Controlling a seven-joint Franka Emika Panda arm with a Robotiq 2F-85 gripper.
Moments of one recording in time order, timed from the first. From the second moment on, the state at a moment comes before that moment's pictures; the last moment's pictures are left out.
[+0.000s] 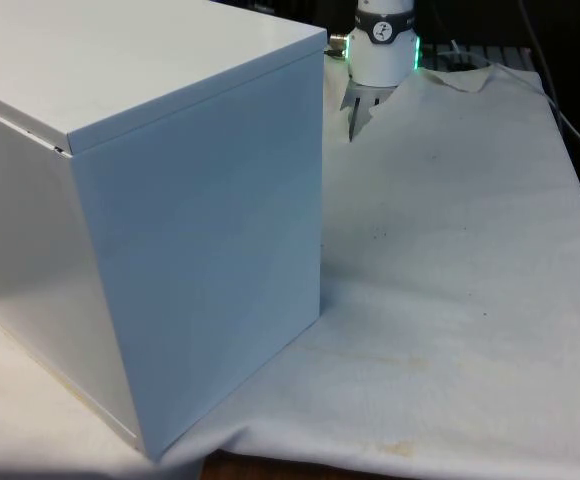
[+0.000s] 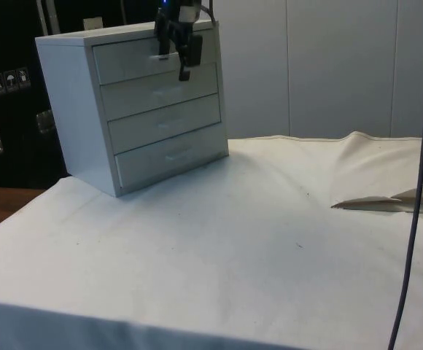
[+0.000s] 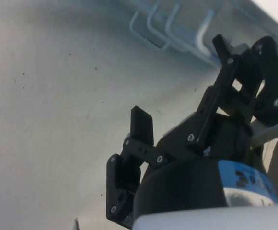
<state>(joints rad) 0.29 0.08 -0.49 -2.19 -0.24 2.65 -0.90</state>
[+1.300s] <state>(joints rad) 0.29 0.08 -0.50 -2.17 -0.25 2.70 -0.90</state>
